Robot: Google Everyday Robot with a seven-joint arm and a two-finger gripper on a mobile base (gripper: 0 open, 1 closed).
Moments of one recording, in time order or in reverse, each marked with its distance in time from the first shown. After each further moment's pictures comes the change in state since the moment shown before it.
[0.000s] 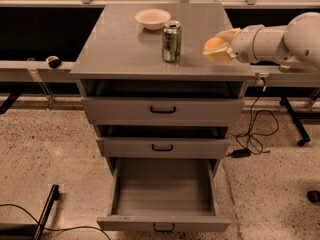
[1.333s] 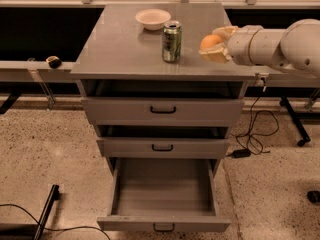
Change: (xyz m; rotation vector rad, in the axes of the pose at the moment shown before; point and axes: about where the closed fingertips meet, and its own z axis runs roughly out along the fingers) arm -0.027 0.018 -0.012 0.073 -0.043 -0.094
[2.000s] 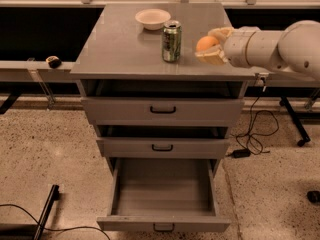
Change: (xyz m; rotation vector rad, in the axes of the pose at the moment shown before) arm -0.011 0.014 -0.004 -0.015 -0.016 -0.035
